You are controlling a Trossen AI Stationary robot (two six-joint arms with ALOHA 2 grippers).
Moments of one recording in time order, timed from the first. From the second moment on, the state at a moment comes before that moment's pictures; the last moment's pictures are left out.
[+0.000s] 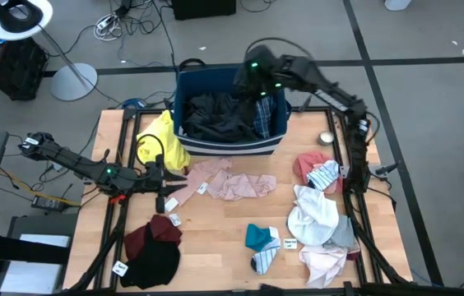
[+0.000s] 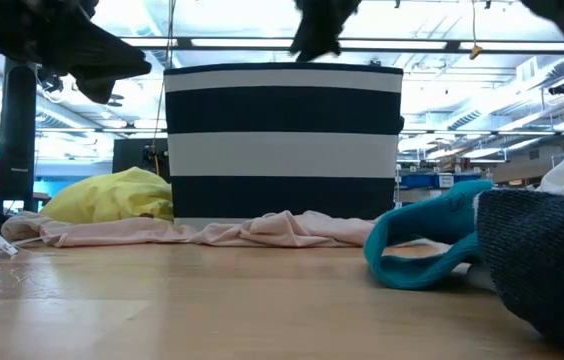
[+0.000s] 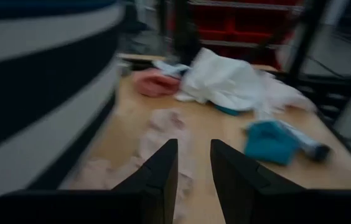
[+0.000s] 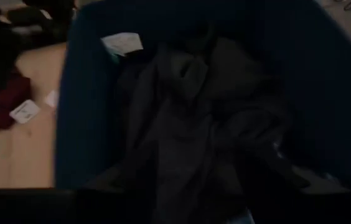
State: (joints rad) left arm -0.37 0.63 0.28 0.17 -0.44 -0.17; right arm -0.45 1.94 2.33 -1.20 -0.15 -0.14
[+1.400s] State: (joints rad) left arm -0.37 0.63 0.26 0.17 -0.45 -0.19; right arm 0.27 1.15 0.90 -0.53 0.30 0.24
